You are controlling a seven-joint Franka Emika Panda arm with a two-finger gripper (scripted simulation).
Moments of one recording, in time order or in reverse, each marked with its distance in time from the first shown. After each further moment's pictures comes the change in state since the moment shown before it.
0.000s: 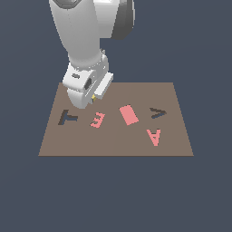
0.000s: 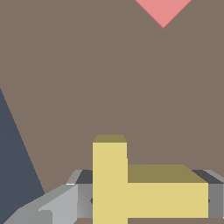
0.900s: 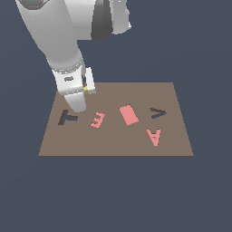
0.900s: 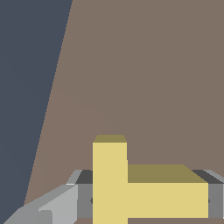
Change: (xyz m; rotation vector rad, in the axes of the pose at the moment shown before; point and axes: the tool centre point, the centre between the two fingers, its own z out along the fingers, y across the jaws) arm -0.044 0.029 -0.002 -0.001 0.000 -0.632
